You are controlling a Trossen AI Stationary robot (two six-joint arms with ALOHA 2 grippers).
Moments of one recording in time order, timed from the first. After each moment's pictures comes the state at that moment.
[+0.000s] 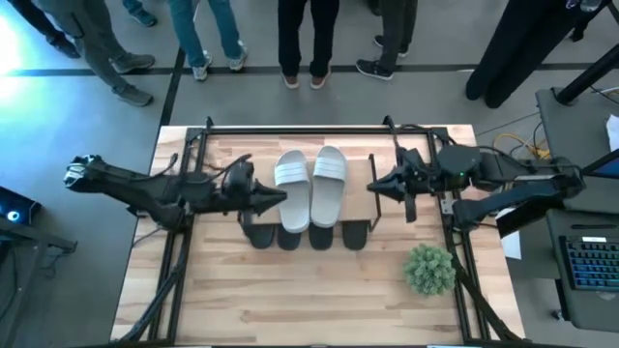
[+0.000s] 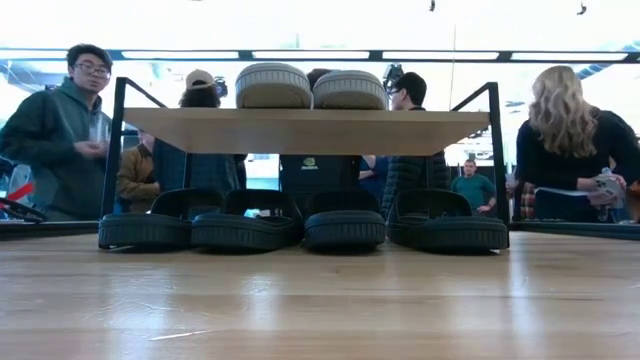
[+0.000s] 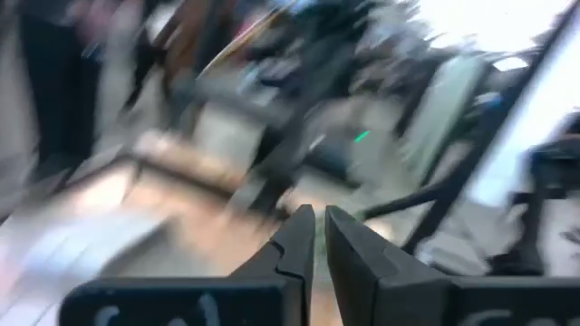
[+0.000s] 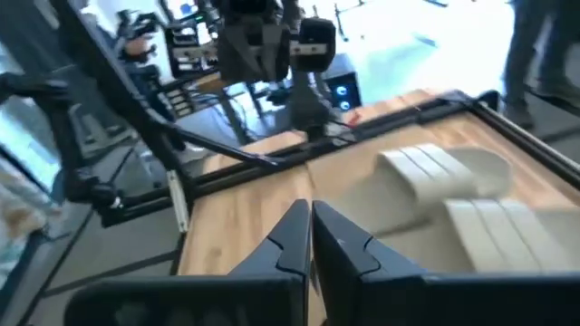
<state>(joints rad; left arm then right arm) -0.24 1.02 0.93 0.11 -0.35 -0.37 0.10 0.98 1.11 -0.38 0.06 0.35</state>
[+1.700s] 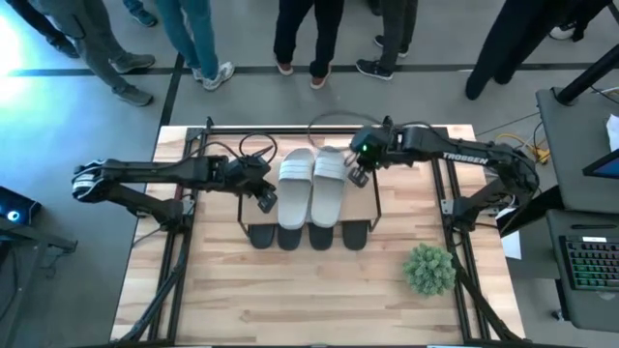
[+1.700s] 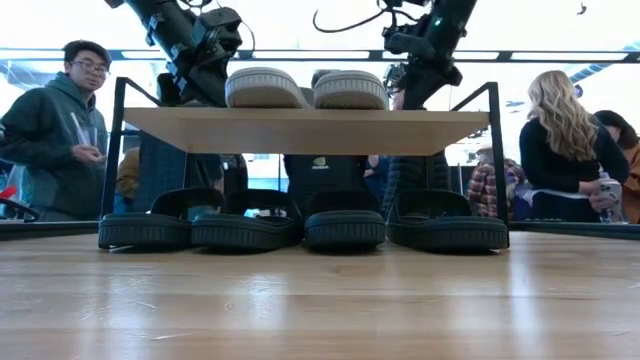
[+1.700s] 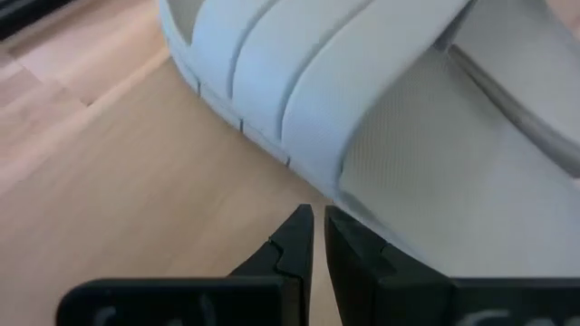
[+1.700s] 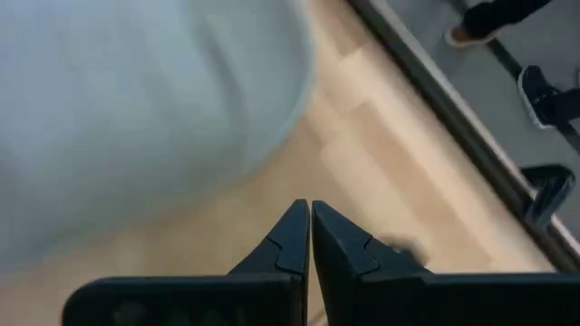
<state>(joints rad) 0.13 1.18 0.96 -0.60 -0.16 -0.57 -0.26 1.49 1.37 -0.96 0.26 0.27</state>
